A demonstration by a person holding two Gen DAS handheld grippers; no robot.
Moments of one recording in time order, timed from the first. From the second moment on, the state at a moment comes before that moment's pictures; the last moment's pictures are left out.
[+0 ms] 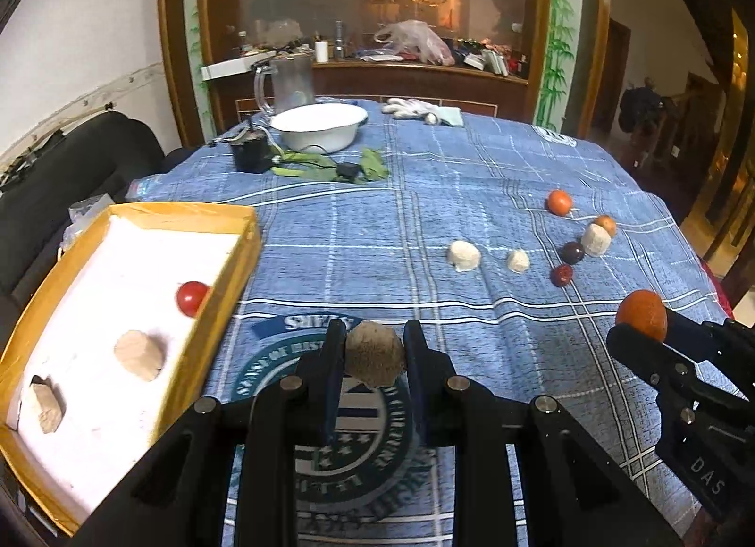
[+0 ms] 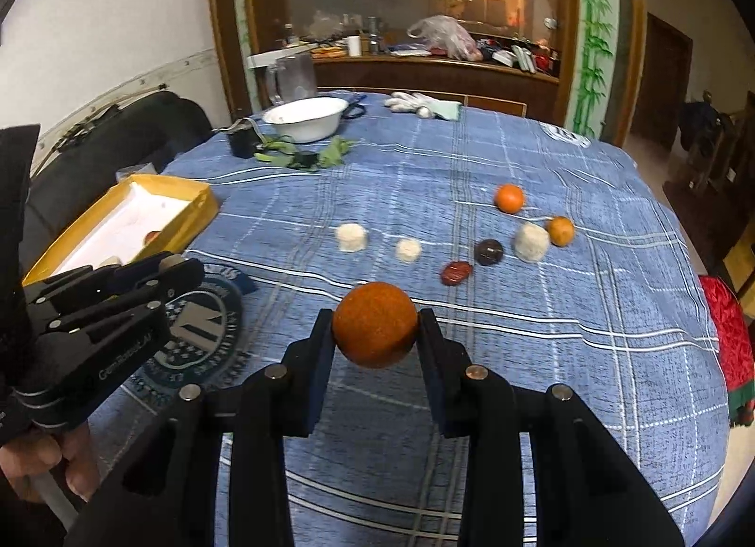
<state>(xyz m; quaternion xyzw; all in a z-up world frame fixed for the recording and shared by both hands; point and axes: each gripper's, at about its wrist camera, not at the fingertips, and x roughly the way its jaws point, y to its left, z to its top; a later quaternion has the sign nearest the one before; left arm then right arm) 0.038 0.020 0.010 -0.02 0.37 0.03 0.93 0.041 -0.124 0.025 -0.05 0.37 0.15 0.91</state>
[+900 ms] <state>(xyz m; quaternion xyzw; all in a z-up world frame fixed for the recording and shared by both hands) -0.010 0.132 0.019 -0.06 0.35 0.19 0.92 0.032 -0.002 0.030 -0.09 0.34 0.28 0.89</state>
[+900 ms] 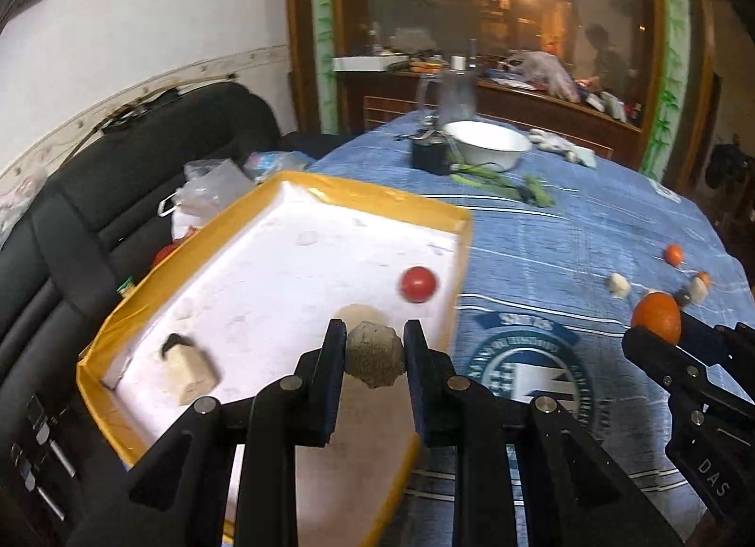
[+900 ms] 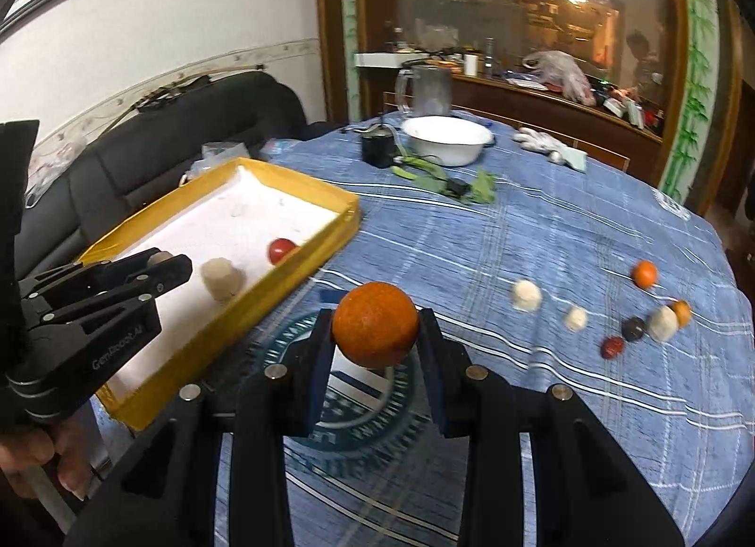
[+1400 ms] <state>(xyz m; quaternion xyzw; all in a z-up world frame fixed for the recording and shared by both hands) -0.035 0.194 0.015 -0.09 0.35 0.27 0.89 0.027 0.081 0.031 -0.12 0.34 0.35 0.87</state>
